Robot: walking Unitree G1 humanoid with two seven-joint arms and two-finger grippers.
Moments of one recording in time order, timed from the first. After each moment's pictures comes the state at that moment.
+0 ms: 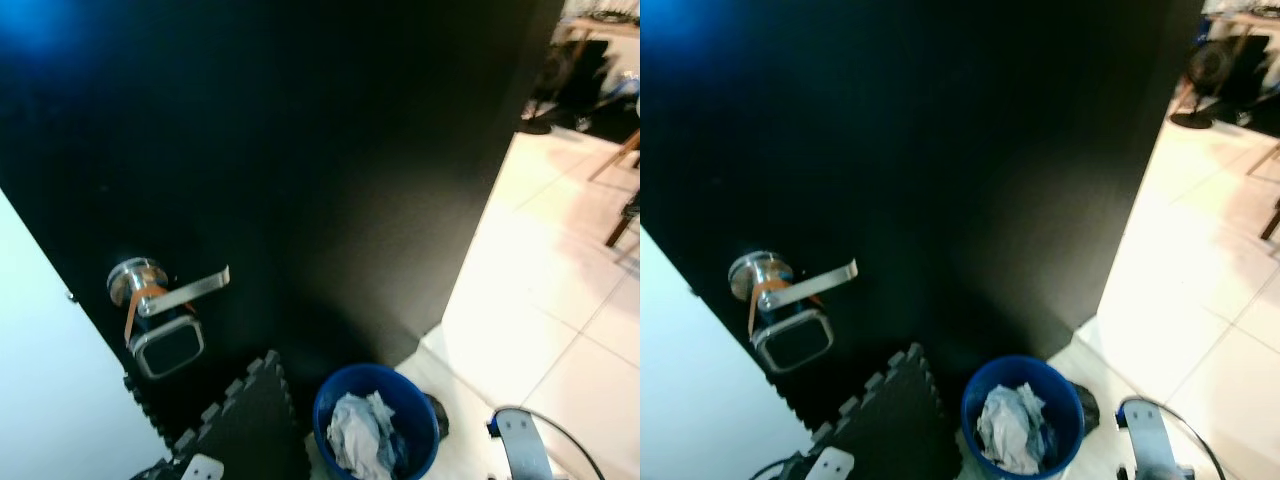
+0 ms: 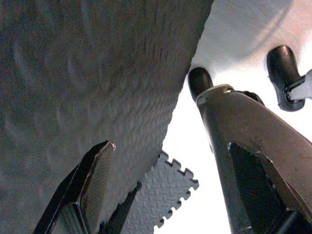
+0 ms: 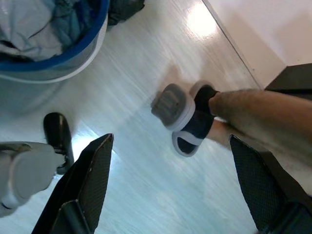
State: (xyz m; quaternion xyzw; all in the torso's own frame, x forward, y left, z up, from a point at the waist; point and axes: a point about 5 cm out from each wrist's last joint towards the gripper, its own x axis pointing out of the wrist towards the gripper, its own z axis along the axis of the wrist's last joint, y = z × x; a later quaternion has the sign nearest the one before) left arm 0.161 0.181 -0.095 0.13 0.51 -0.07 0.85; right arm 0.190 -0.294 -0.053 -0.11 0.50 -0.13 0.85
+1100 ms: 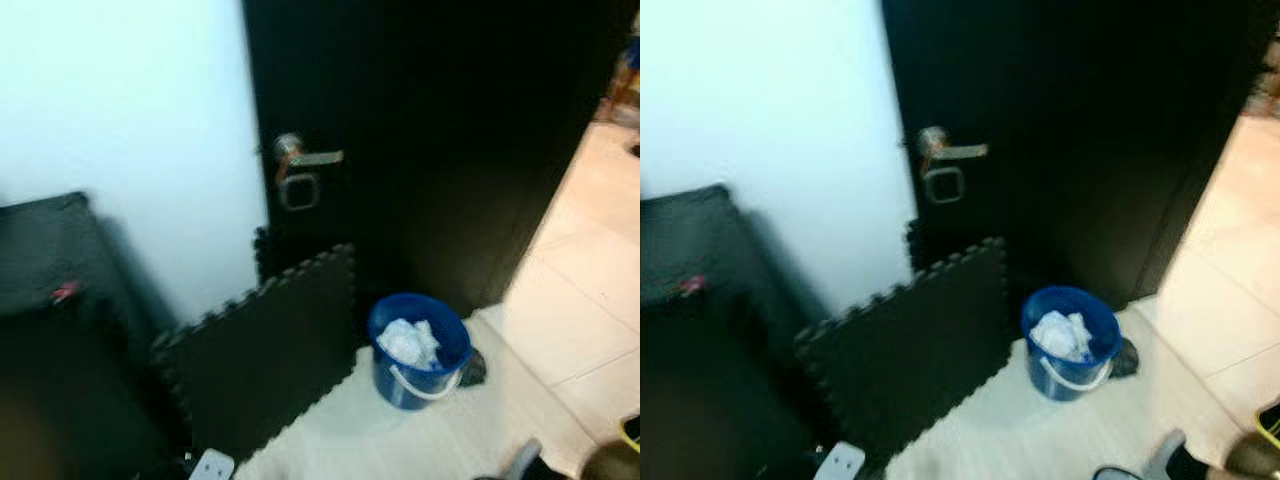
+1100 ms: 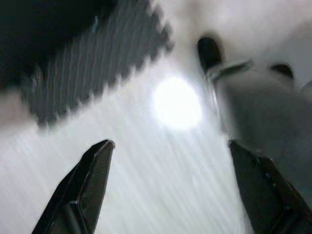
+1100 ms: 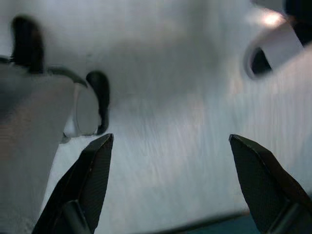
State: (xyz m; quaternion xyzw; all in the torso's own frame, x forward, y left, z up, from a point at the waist) left arm 0.157 0.174 -0.098 0.14 0.51 -0.09 0.84; right arm 0.124 -0.250 -0.096 -0.08 0.58 -0.05 0.81
